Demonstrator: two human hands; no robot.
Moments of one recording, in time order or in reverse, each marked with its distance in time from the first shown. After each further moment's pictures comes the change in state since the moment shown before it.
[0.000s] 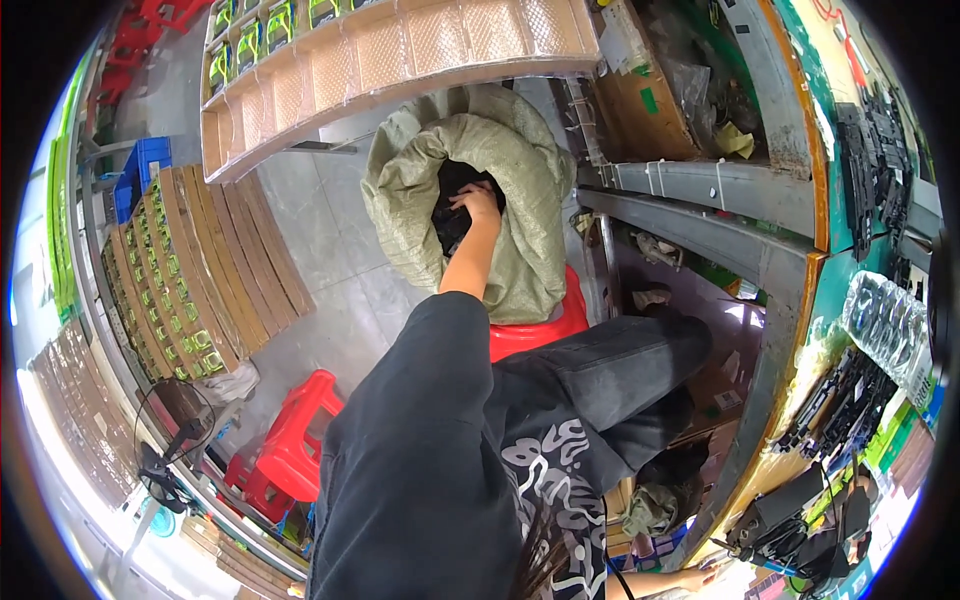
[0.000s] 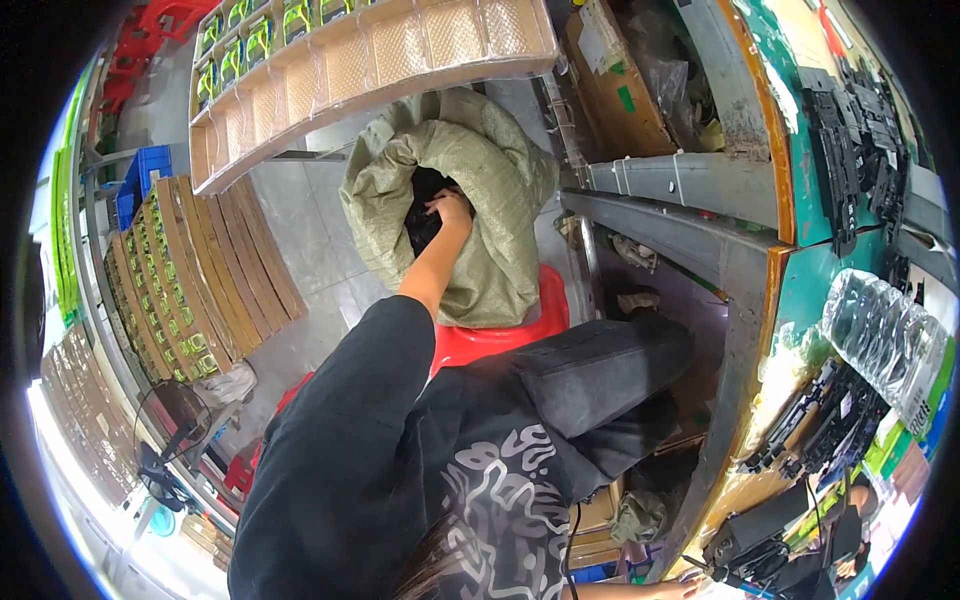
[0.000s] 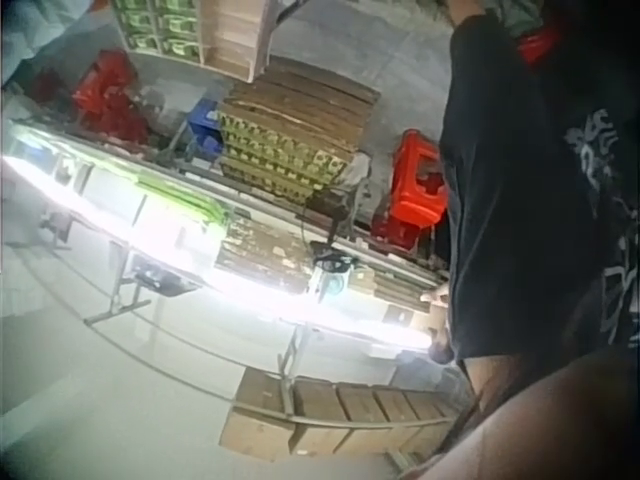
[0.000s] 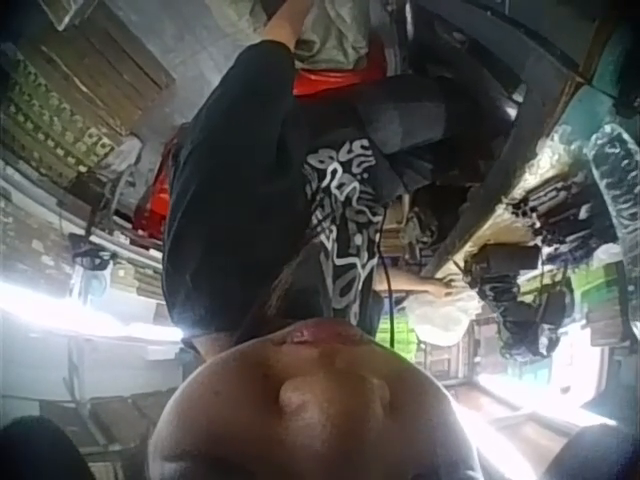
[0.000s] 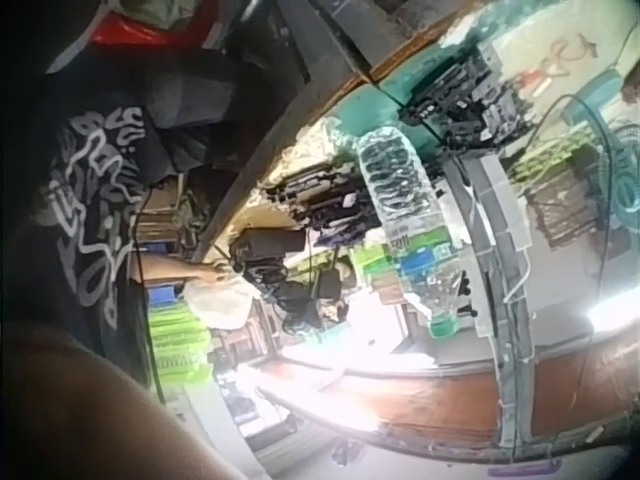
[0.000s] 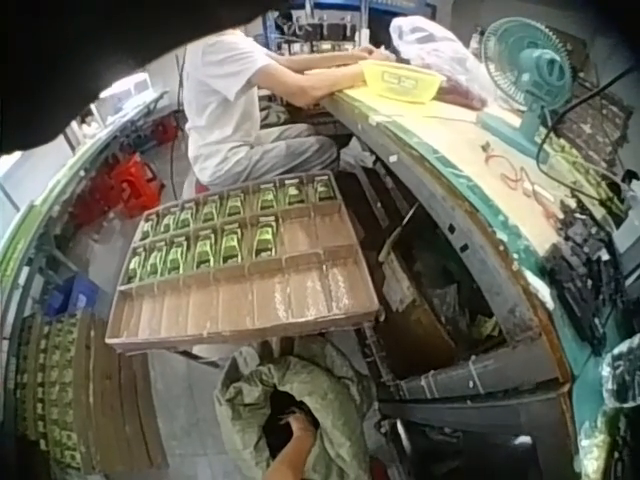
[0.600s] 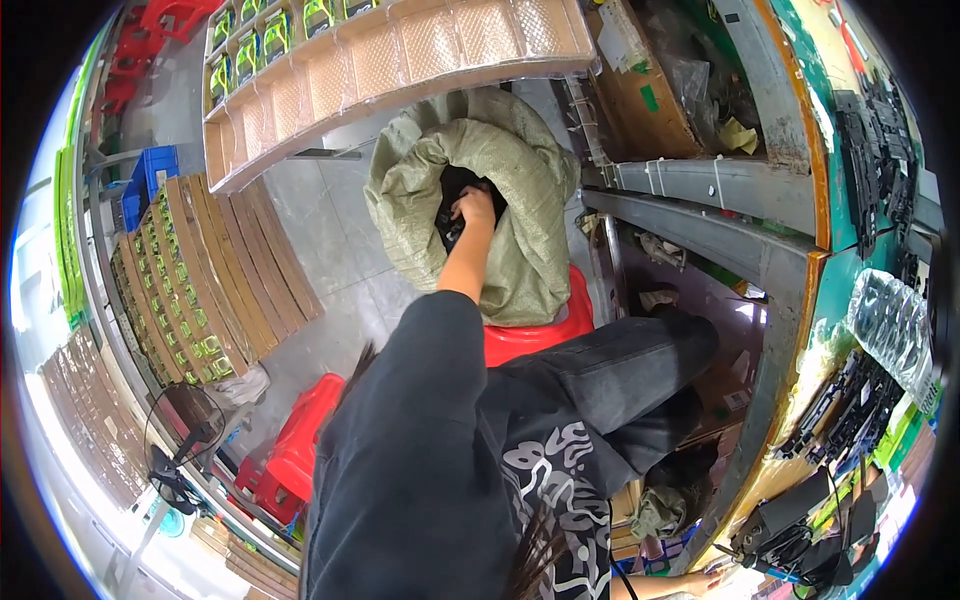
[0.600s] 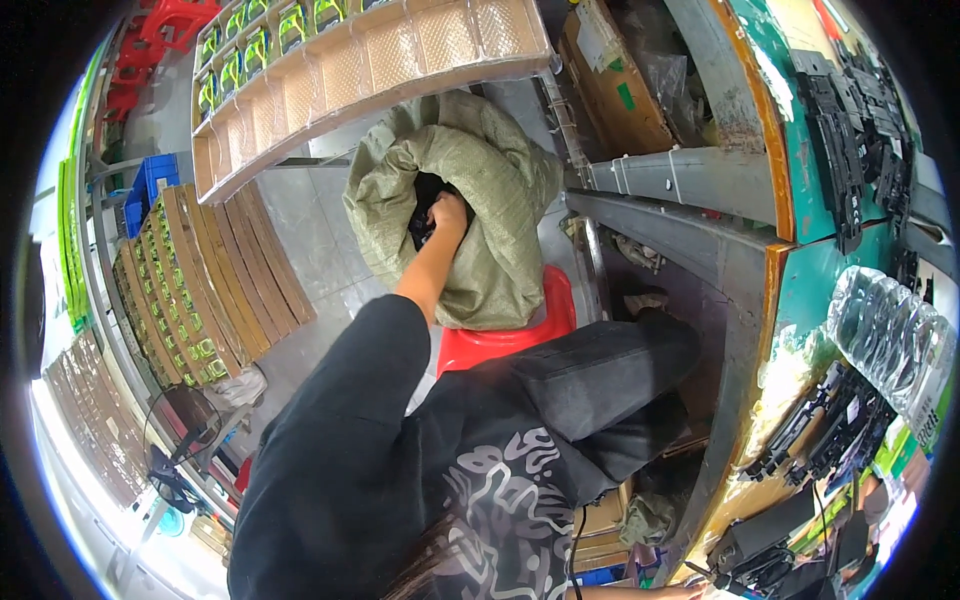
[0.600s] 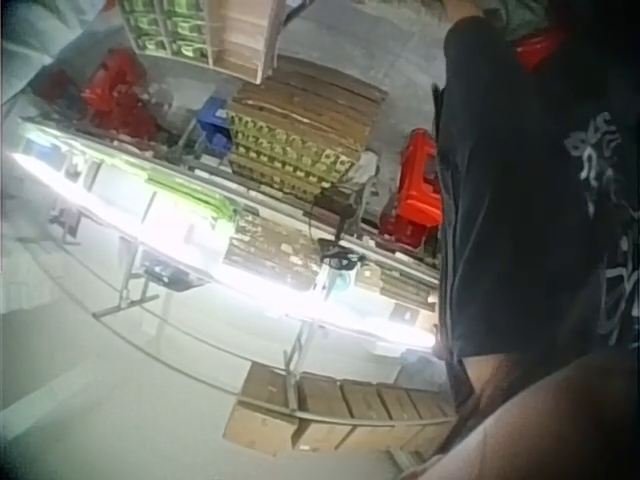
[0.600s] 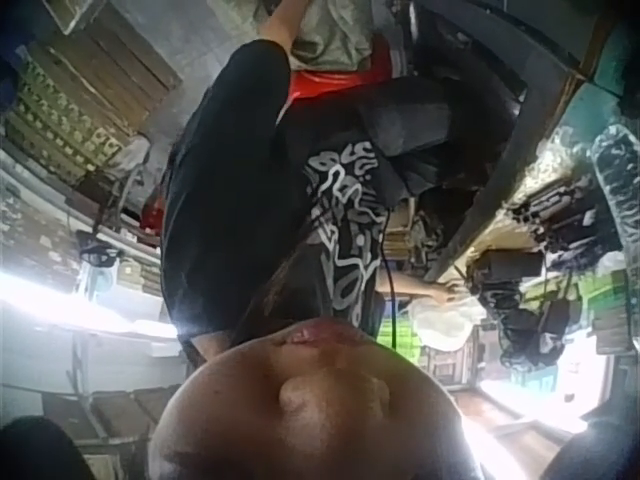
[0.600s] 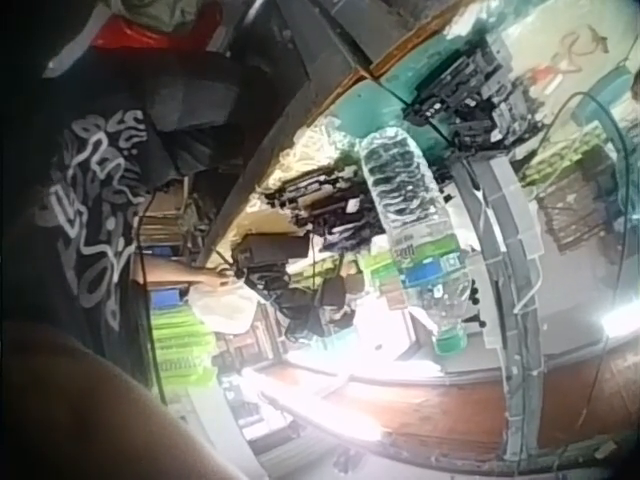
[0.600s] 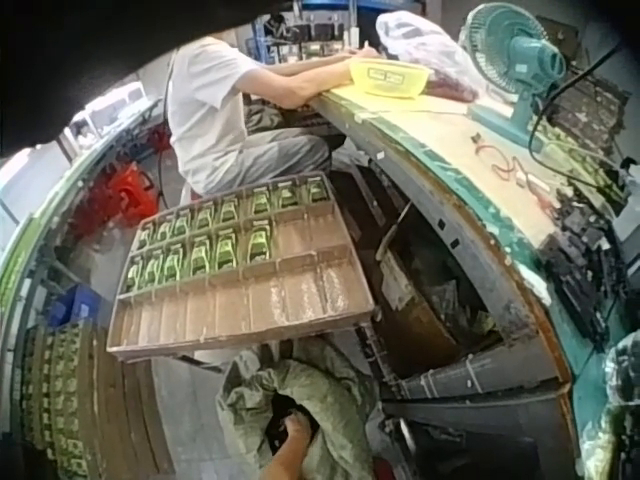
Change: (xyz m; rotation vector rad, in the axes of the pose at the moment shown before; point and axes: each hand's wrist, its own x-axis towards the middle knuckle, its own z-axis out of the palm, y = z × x) left_hand 0.001 -0.024 0.001 -0.084 -0.030 0.044; right_hand 0.024 -0.112 0.118 0.181 -0.093 0.191
